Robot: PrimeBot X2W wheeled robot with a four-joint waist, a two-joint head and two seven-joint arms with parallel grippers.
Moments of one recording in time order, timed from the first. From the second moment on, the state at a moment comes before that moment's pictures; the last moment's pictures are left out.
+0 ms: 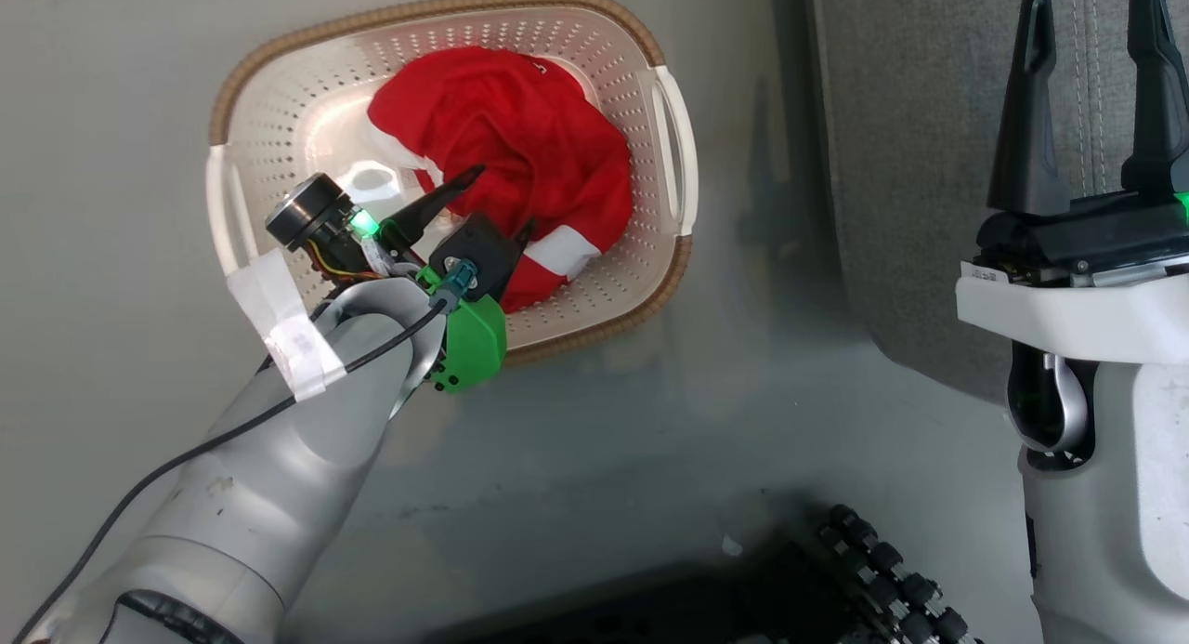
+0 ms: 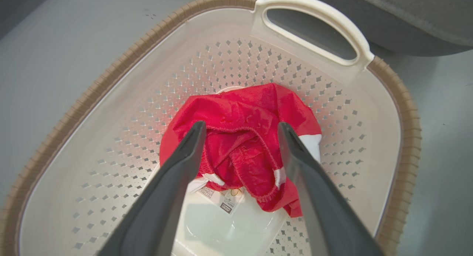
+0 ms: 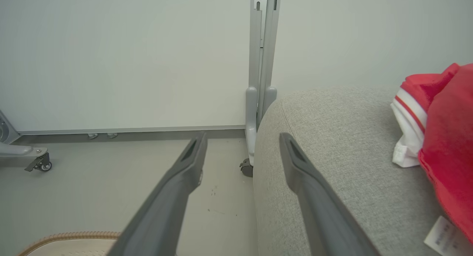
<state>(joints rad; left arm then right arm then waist) -0.92 0.13 -0.80 0.96 -0.05 -0.13 -0.26 -0.41 -0.05 -0.03 -0.17 0.13 0.13 -0.26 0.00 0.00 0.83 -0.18</state>
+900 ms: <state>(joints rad) -1.12 0.18 -1.25 1.19 -0.36 -0.13 -0.17 -0.45 -0.05 -0.02 -0.28 0.16 0.13 -0.26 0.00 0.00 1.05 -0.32</state>
